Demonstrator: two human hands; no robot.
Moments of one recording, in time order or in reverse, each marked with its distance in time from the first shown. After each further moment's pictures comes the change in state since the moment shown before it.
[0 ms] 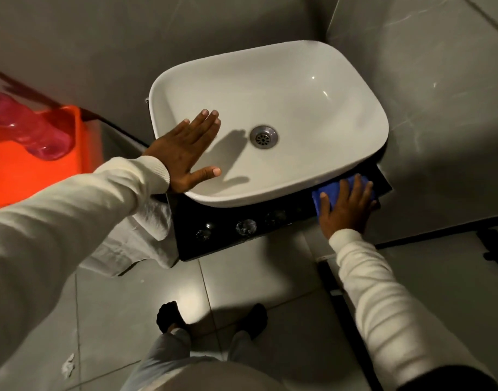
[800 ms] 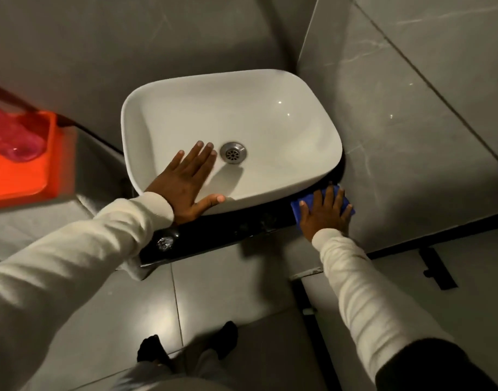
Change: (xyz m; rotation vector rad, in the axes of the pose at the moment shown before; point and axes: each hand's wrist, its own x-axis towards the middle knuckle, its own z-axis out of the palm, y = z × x) left_hand 0.011 0.089 0.013 -0.071 0.055 -0.153; right_hand 0.042 0.035 -0.018 -0.166 -0.161 -0.072
